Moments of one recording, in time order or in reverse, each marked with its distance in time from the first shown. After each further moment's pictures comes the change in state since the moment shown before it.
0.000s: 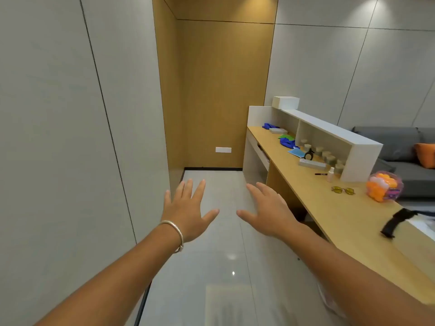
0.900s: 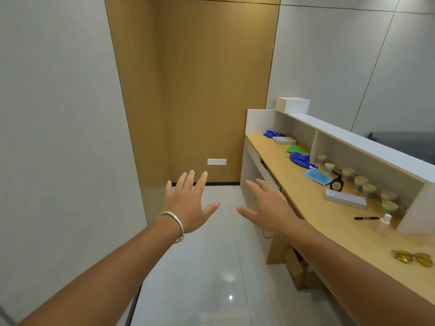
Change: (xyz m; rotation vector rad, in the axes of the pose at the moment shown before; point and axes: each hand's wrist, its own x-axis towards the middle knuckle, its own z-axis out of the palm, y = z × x) left_hand 0.540 -0.052 0.137 0.019 0.054 0.073; right_hand 0.507 0.157 0.102 -0.019 -0.020 0.058
